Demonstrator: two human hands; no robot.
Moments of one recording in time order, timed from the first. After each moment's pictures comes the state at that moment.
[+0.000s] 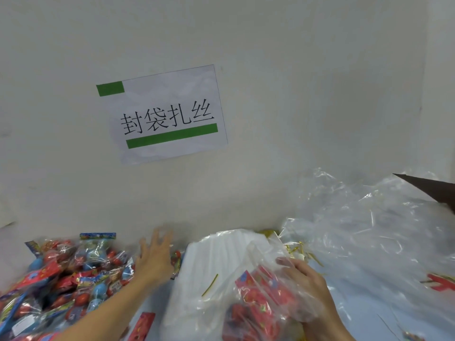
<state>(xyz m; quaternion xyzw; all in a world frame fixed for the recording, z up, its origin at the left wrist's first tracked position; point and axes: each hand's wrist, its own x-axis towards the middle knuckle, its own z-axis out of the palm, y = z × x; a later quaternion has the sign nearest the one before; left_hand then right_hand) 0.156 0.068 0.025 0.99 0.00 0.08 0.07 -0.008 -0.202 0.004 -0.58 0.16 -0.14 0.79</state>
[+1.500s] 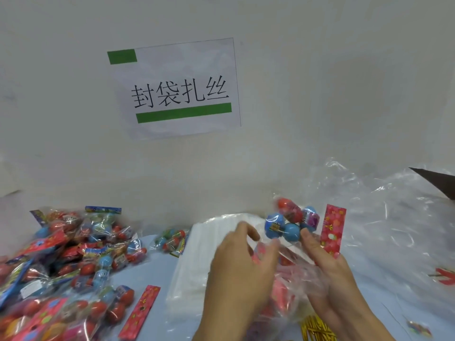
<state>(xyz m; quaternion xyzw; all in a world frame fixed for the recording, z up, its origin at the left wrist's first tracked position) -0.029 -0.053 0.080 0.88 -0.12 0.10 0.45 -0.021 -0.203 0.015 -0.45 0.05 -0.14 0.88</state>
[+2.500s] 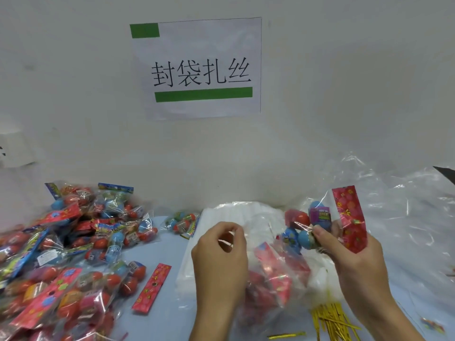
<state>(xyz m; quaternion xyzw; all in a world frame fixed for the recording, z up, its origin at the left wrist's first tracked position) -0.013 -0.019 0.046 0.77 -0.04 0.22 0.60 -0.025 -0.210 0.016 -0.64 0.00 -0.33 0.69</state>
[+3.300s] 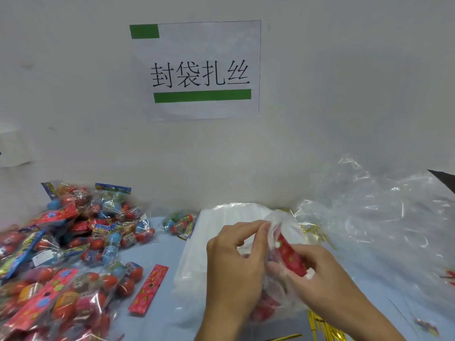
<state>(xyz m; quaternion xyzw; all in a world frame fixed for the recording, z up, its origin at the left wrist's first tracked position) -0.020 -0.033 0.050 0.74 -0.18 0.27 0.60 -0.048 -0.174 0.041 -0.83 -0.12 -0.15 0.52</state>
